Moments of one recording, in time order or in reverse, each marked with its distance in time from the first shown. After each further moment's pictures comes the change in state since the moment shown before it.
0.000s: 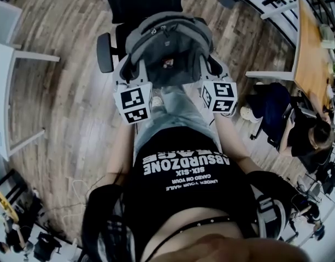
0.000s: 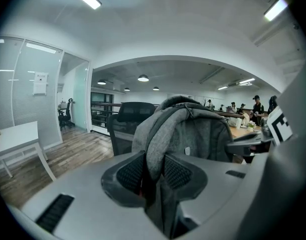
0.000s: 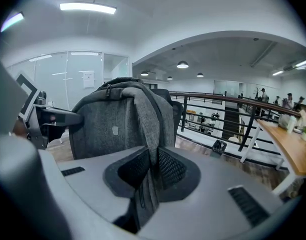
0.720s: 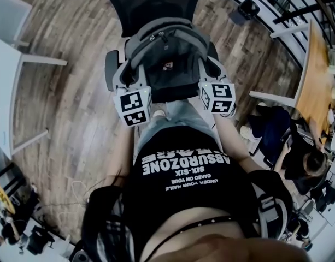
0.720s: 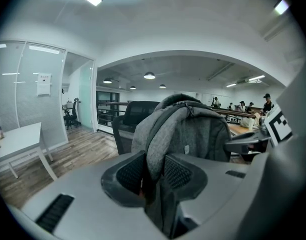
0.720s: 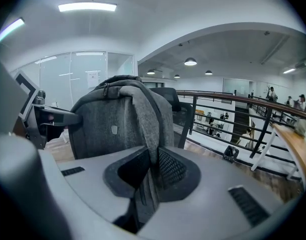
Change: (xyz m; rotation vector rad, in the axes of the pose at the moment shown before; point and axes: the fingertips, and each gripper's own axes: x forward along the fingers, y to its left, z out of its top) left arm 0.088 0.048 0.052 -0.017 0.027 0.079; right arm 0.116 -0.018 0.070 -0.026 0.012 0.091
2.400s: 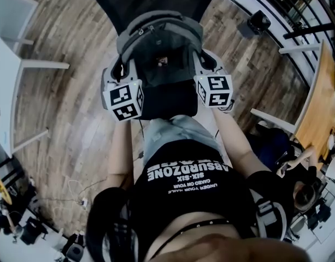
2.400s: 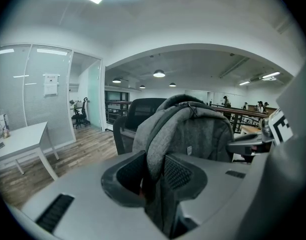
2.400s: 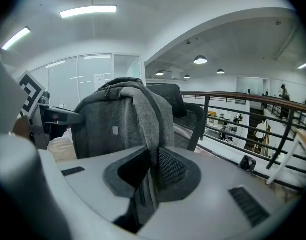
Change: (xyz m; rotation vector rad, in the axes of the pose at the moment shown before) left arm 0.136 0.017 0.044 -0.042 0.012 0.126; right arm 0.139 -0.071 0.053 -0.037 -0.017 0.135
